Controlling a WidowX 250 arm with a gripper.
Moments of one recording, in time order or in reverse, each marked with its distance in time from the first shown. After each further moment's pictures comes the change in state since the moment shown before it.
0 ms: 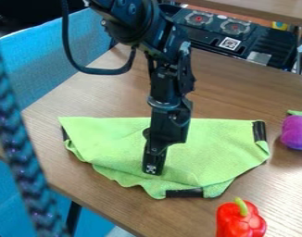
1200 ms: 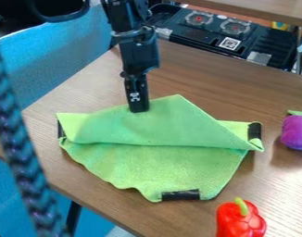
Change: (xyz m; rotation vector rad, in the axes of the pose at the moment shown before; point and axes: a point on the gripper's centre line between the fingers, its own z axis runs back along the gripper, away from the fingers) arm -0.036 0.052 0.066 -0.013 -0.244 0.197
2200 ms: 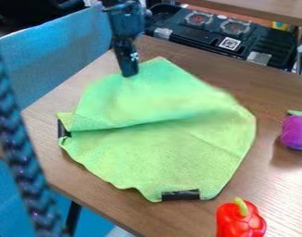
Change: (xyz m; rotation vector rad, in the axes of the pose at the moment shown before) arm -0.016 0.100 0.015 0.017 -0.043 0.340
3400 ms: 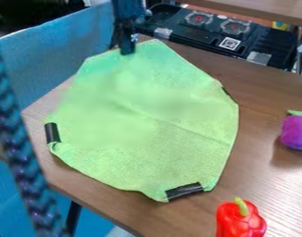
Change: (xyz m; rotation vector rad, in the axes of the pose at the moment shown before) arm 0.022 0.063 0.014 0.116 0.057 0.007
